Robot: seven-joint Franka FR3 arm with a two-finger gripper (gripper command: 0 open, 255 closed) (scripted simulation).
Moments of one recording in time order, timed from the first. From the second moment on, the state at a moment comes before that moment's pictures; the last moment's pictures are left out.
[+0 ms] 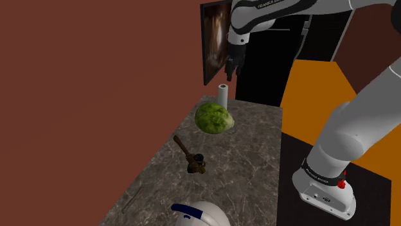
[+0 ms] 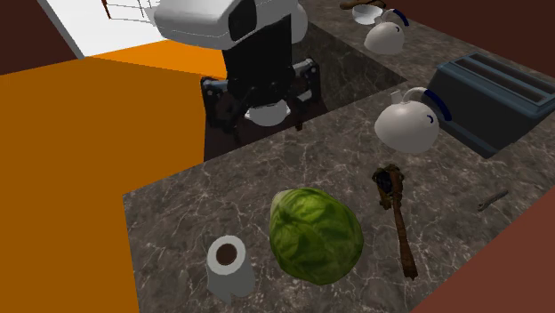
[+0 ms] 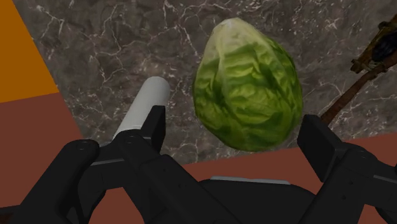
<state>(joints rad) -0.02 -0.28 -0.11 -2.16 0.03 1.89 -0.26</state>
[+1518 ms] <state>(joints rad) -0.09 0.35 -0.17 -1.75 0.11 2.04 -0.36</state>
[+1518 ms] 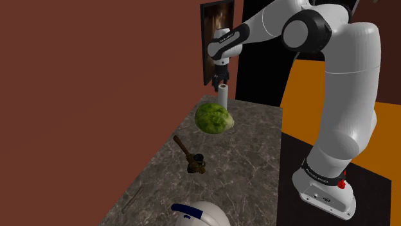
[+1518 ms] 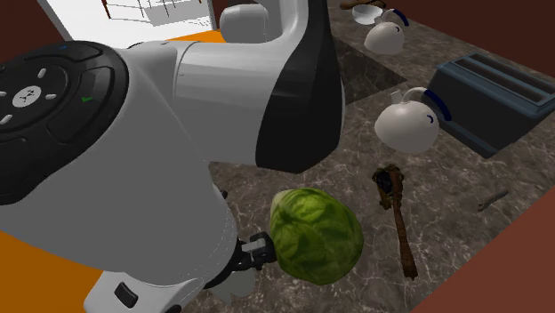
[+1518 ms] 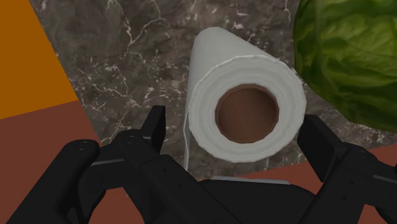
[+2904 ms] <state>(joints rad) -0.09 0.34 -0.17 -1.74 0.11 2.01 -0.36</state>
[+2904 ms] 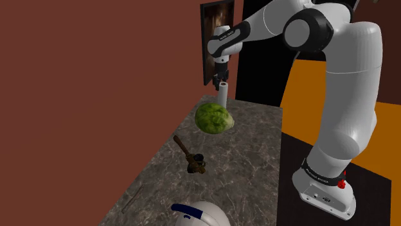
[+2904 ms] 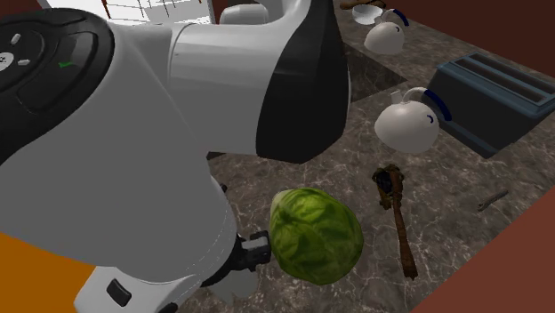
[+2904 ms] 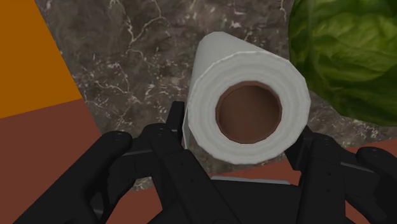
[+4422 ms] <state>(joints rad) -0.09 0.28 -0.18 -1.51 0.09 1.73 -0.34</state>
